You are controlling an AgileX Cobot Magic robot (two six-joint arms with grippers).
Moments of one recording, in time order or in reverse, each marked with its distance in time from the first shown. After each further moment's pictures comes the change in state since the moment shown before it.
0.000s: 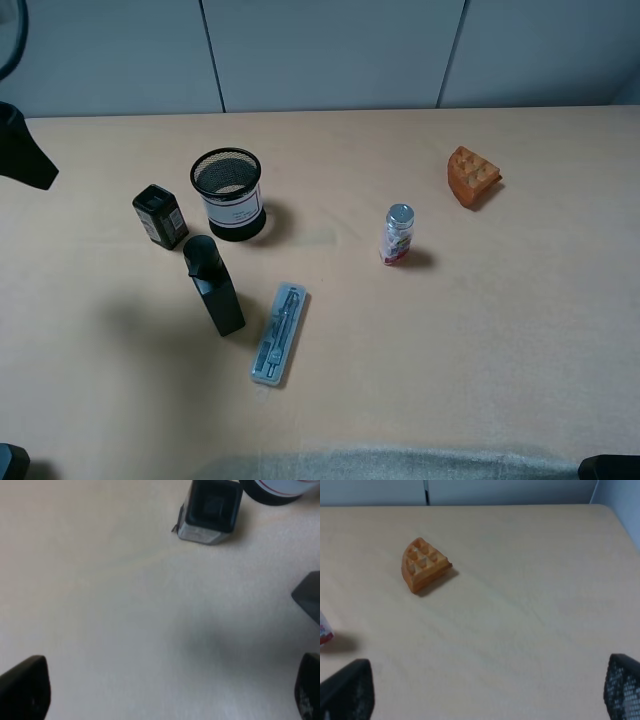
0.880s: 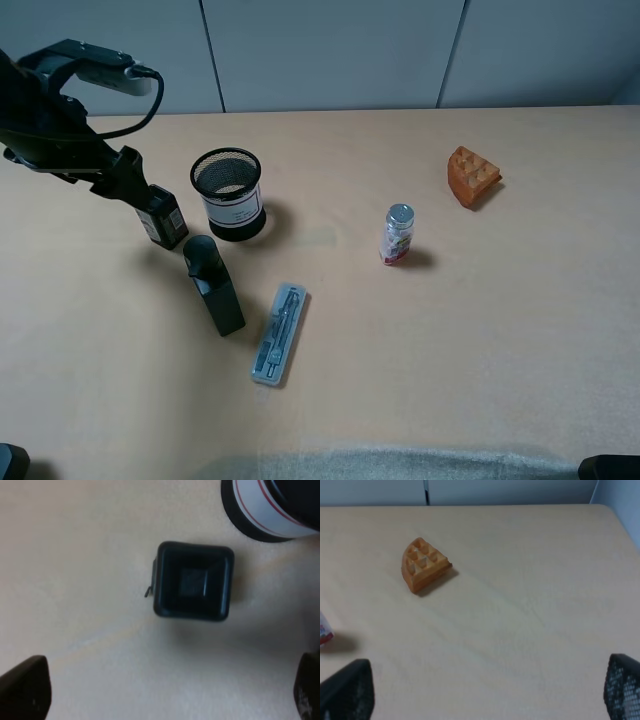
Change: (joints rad) left arm -0.142 0.373 -0.001 -0.001 -0.313 0.020; right arm 0.000 0.000 0.000 0.000 0.000 0.000
